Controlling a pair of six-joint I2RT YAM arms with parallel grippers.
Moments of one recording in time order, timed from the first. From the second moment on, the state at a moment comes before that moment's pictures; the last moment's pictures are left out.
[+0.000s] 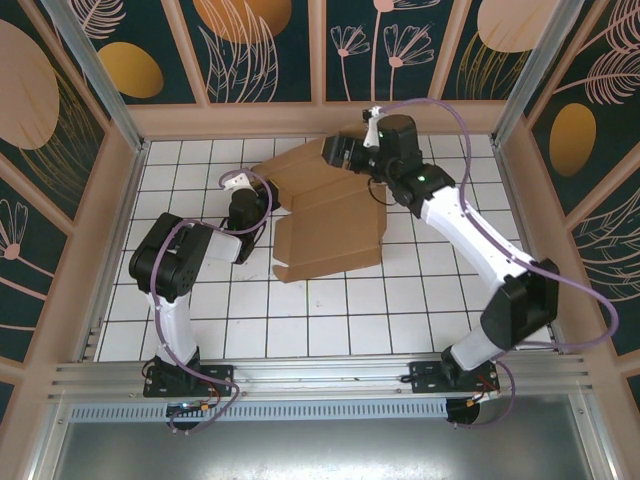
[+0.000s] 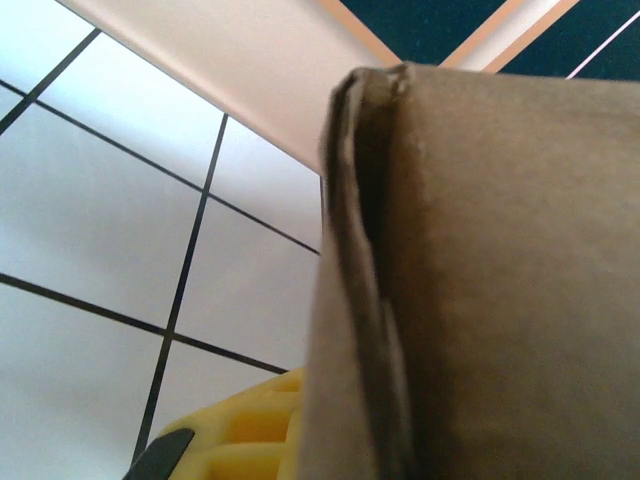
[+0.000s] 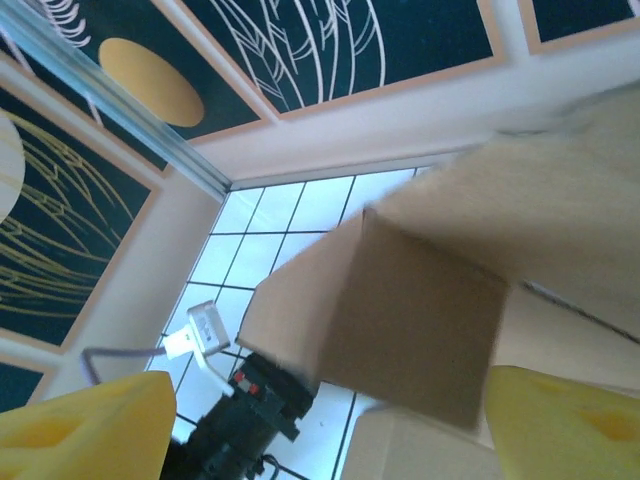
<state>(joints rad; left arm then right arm) -0.38 1.97 0.85 0.90 -0.11 -0.79 0.53 1.51 1.43 -0.27 -0.17 0.52</state>
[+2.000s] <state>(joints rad) -0.37 1.96 0.95 0.67 0.12 -0.80 0.35 1.17 0.98 -0.20 -0.28 0.15</state>
